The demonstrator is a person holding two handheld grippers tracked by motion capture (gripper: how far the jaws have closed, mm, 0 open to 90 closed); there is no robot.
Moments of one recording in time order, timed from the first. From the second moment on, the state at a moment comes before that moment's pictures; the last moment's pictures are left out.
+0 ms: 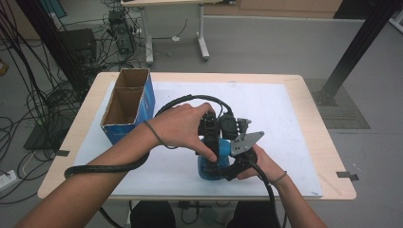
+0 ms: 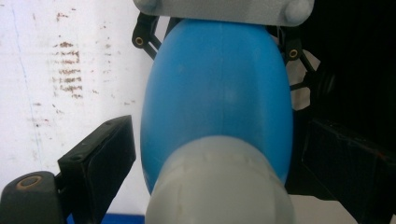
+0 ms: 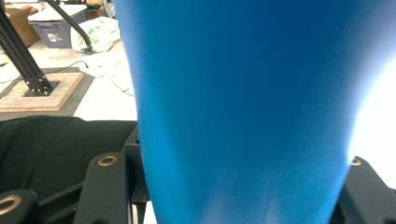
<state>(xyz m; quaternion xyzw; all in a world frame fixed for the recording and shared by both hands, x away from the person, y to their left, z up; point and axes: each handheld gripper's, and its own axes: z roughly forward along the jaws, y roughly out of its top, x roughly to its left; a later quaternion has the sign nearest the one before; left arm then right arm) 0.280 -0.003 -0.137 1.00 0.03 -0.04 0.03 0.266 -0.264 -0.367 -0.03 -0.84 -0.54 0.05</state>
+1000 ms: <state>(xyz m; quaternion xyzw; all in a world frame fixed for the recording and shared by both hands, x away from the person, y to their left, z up) 0.280 -0.008 -0.140 1.00 0.04 -0.04 0.02 0.267 -0.263 -0.364 -0.02 -0.84 -0.54 0.05</state>
